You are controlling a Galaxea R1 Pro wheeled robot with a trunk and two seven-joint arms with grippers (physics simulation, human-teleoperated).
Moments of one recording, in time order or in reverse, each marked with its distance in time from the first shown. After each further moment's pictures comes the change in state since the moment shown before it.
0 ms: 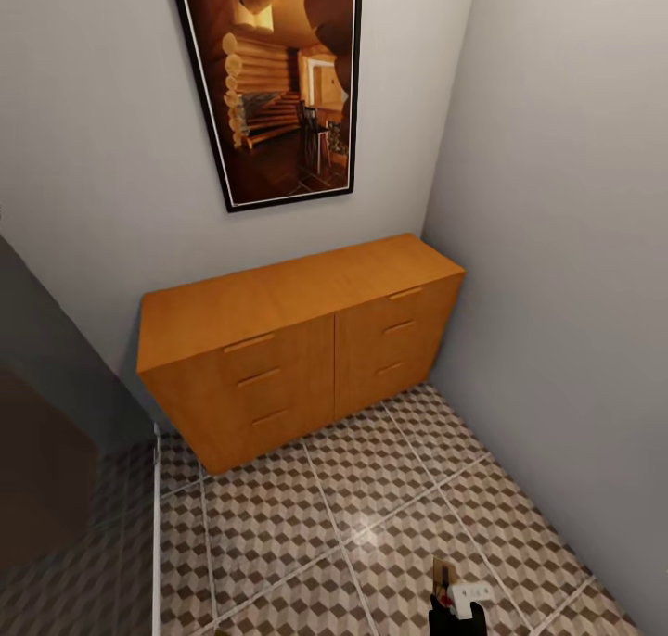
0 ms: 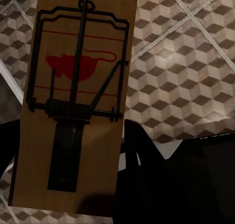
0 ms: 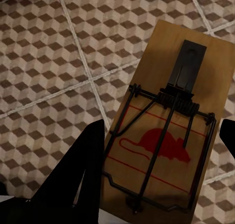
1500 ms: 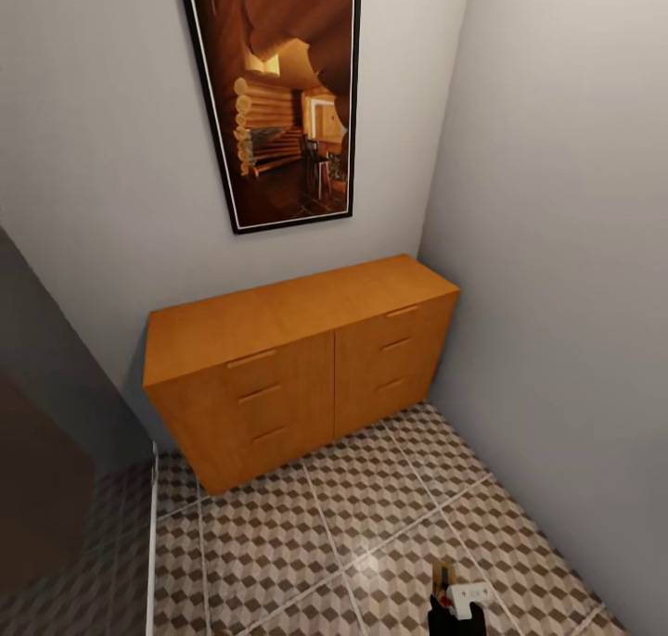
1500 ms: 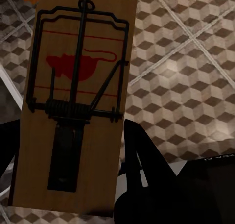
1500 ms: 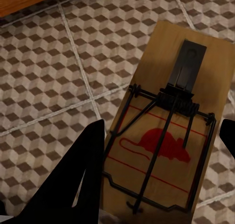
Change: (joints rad) left arm 0.000 0.000 0.000 0.002 0.001 0.000 0.000; right arm 0.000 0.002 0.000 0.000 0.000 0.003 0.000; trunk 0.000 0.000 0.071
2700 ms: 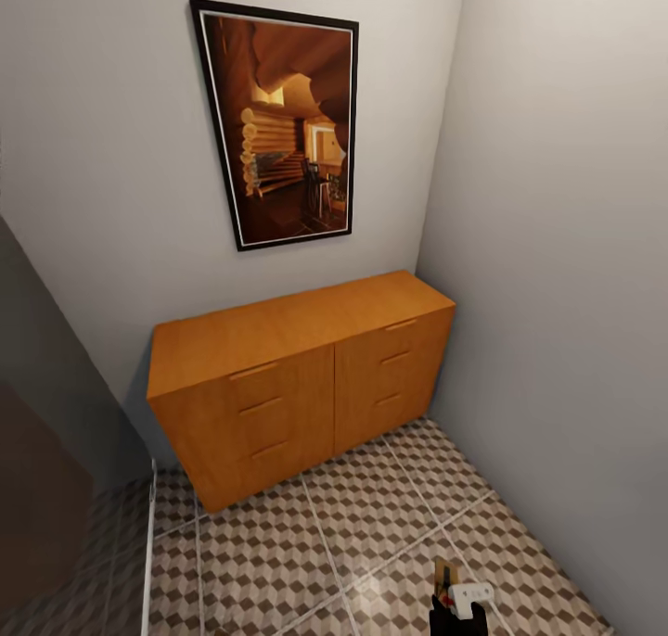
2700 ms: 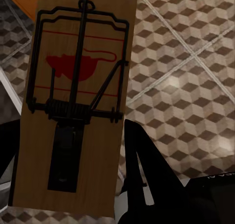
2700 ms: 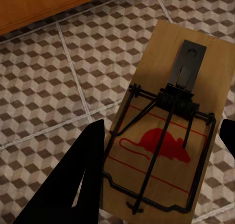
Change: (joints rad) left arm 0.000 0.000 0.000 -0.002 0.000 0.000 0.000; right arm 0.000 0.000 0.000 0.000 0.000 0.000 -0.020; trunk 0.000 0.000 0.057
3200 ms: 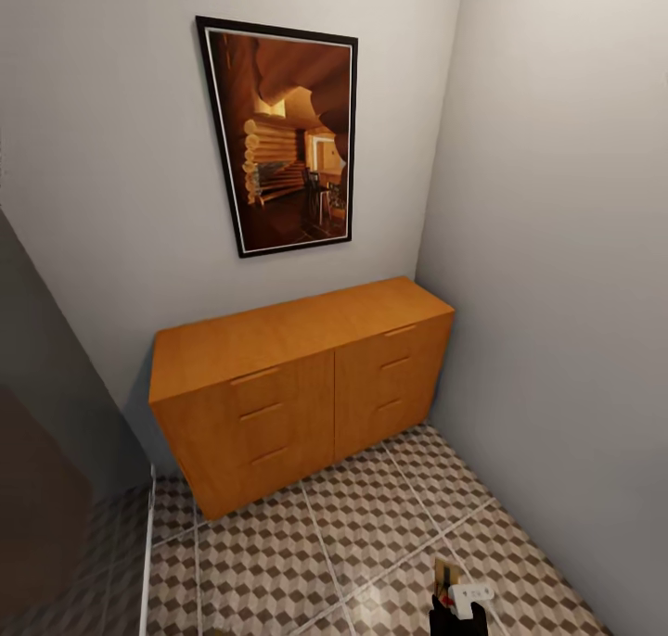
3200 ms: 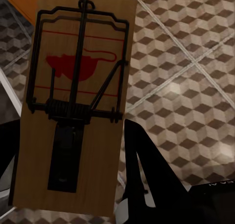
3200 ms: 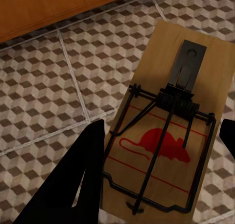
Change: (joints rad) left arm 0.000 0.000 0.000 0.000 0.000 0.000 0.000; right arm 0.000 0.000 0.000 0.000 0.000 0.000 0.000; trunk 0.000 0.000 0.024
